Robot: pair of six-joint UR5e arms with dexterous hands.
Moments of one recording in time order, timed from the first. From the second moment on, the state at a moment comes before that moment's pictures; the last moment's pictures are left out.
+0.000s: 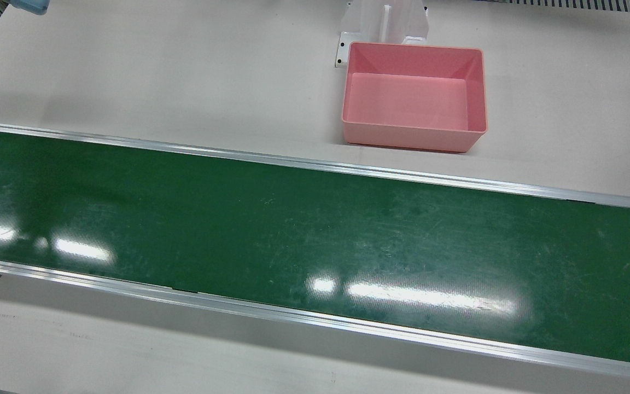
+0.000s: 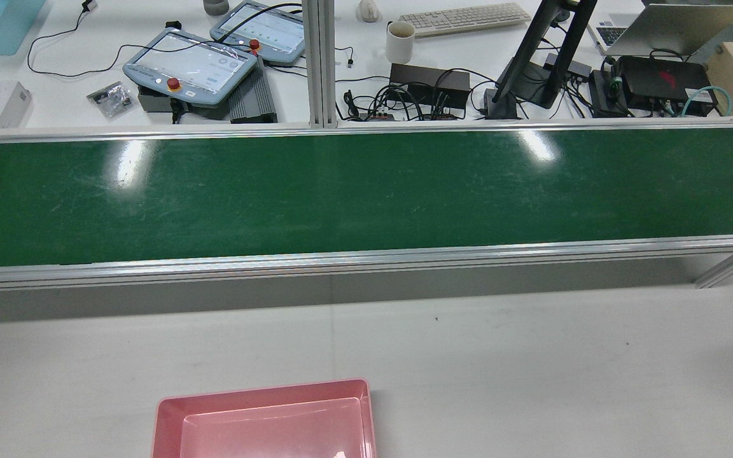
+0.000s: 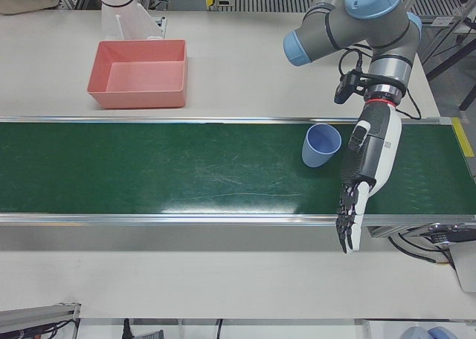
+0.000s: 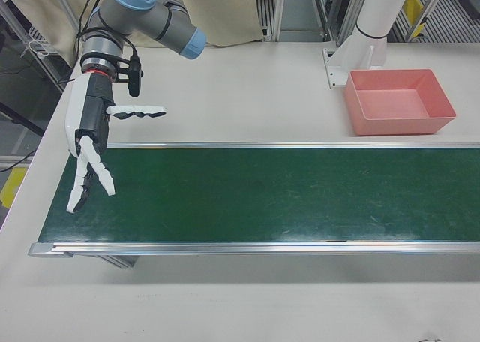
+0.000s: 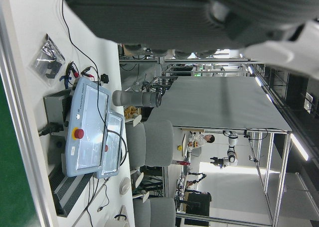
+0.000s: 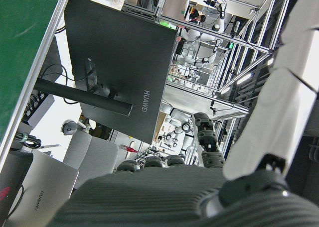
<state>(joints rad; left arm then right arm) -1.41 -1.80 -1.69 0.28 1.80 0.00 1.41 -1.59 1.87 -3.40 -1.51 -0.31</state>
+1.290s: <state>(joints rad) -1.41 -1.80 -1.68 0.28 1.80 0.00 1.43 -1.60 1.94 -3.41 -1.53 -0.31</state>
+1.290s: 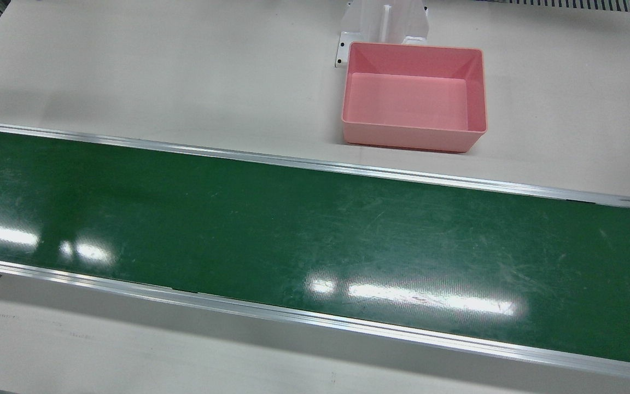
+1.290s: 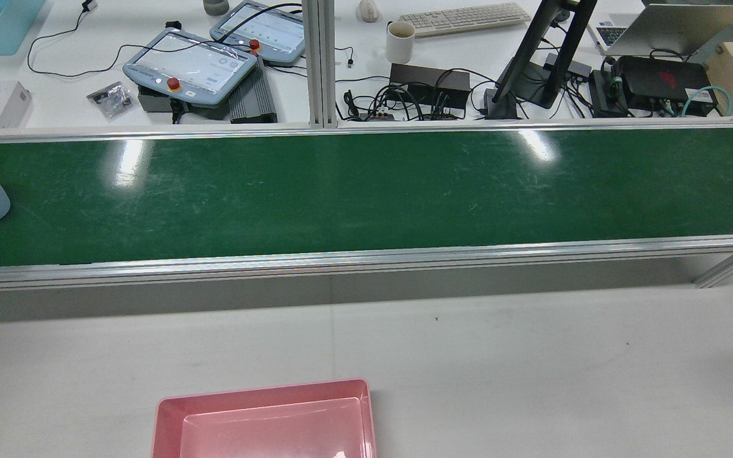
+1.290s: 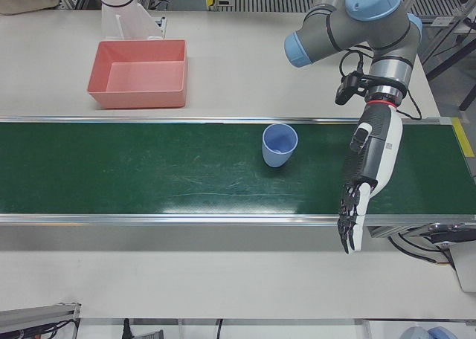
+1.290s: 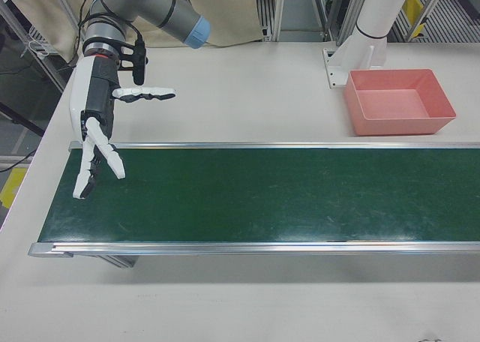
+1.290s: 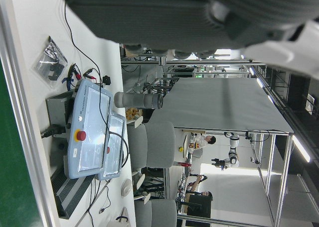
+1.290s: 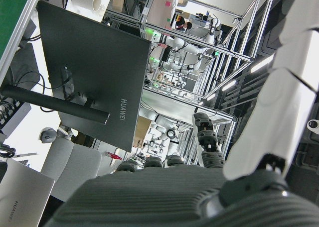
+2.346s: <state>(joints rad) -1.41 -1.80 -1.68 0.28 1.80 0.00 1.46 -1.66 2.02 -3.41 -1.53 -0.30</state>
